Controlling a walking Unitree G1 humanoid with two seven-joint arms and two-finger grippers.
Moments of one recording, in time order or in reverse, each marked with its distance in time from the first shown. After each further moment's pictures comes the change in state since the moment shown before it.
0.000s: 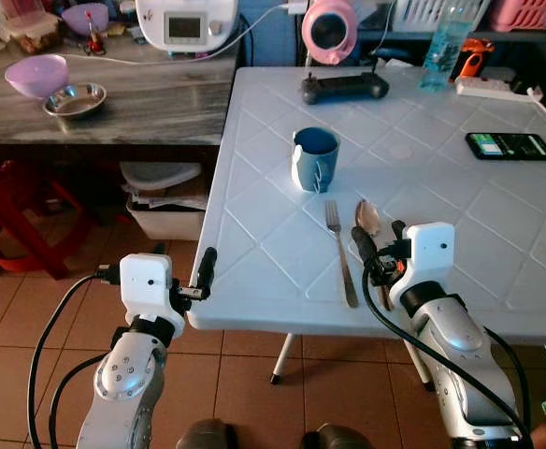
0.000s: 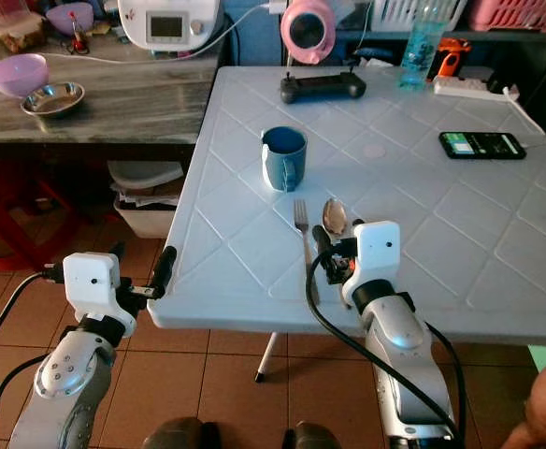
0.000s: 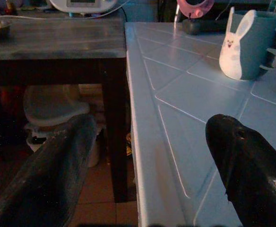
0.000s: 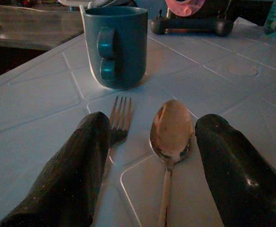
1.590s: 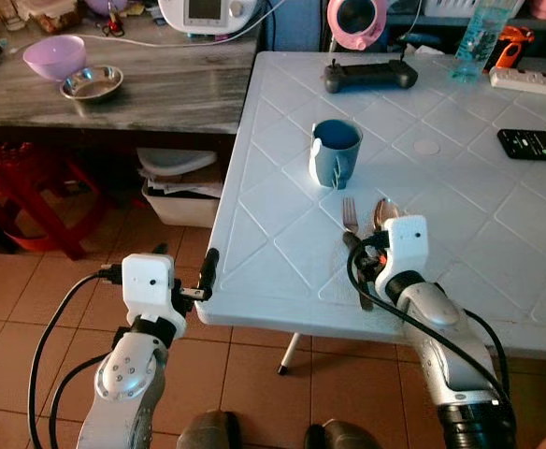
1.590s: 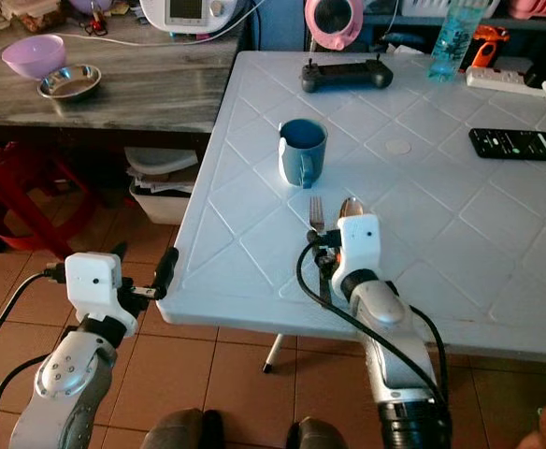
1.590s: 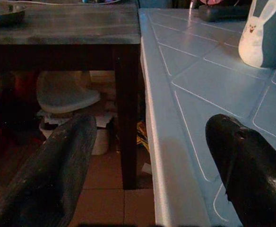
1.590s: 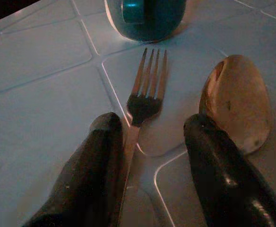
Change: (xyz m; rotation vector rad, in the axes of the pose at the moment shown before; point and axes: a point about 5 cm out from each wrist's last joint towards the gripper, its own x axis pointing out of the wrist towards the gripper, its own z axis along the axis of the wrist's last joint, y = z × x) left arm -0.001 -0.002 0.001 0.000 0.009 -0.005; right arm 0.028 0.003 -0.015 0.005 0.161 0.020
